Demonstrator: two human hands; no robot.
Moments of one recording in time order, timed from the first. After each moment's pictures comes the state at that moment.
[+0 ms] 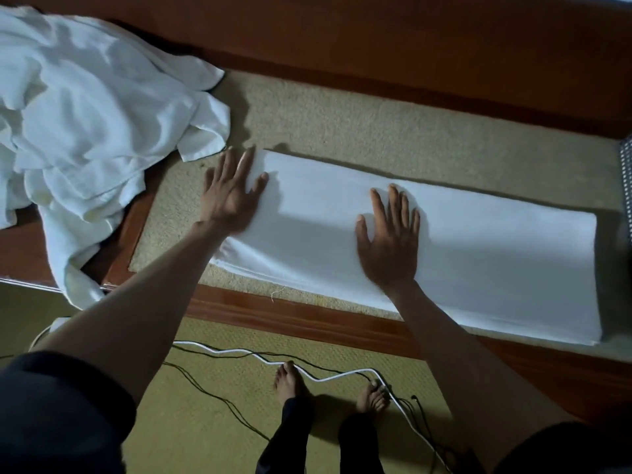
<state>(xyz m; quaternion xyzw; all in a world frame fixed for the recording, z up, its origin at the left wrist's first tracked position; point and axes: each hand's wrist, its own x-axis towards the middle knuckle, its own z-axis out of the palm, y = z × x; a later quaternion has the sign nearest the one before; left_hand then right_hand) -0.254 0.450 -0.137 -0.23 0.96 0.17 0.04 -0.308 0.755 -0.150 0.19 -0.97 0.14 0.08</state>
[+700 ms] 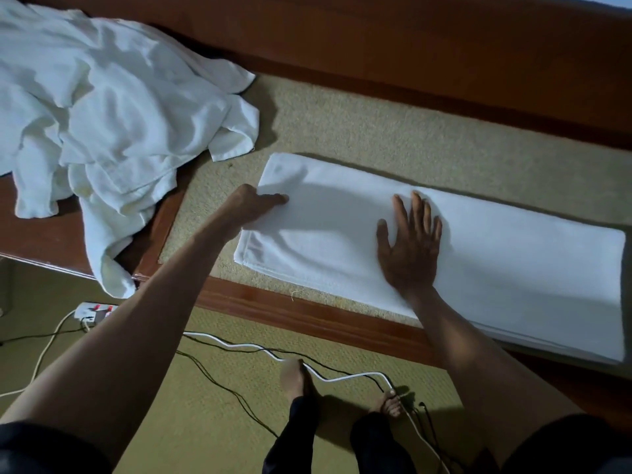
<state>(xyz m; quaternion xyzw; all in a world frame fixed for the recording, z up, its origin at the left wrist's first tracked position) -0.240 0.452 -0.082 -0.44 0.74 0.49 0.14 -0.310 0.756 -0.145 0.19 -0.97 0.14 0.02</state>
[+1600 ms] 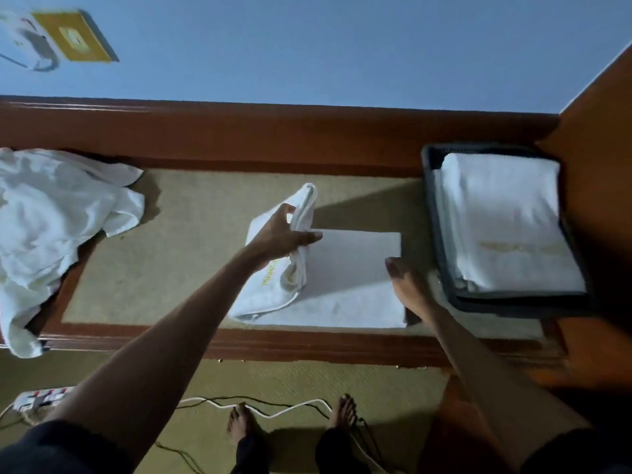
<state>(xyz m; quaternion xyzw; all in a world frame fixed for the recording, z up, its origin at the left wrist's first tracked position) -0.348 0.802 0.073 -0.22 0.80 0.55 0.13 -0.385 1.102 -0.039 0.00 -0.90 0.35 -0.25</state>
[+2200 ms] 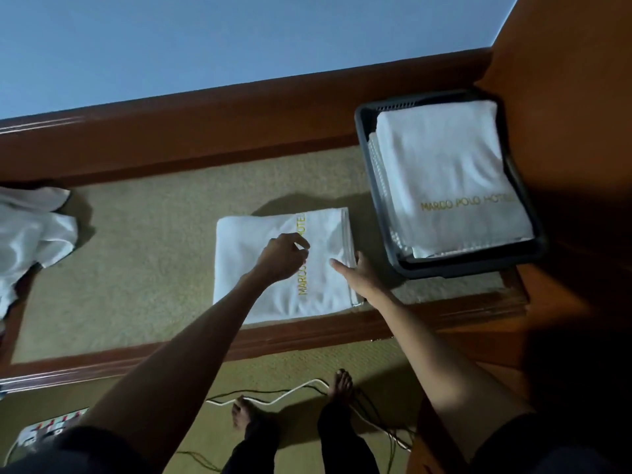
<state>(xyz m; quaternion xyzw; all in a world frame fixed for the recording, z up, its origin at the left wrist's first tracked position) -0.370 0.923 0.003 -0.13 0.90 0.36 0.23 -0.374 1.119 -0.063 -0.14 -0.80 0.50 -0.31</state>
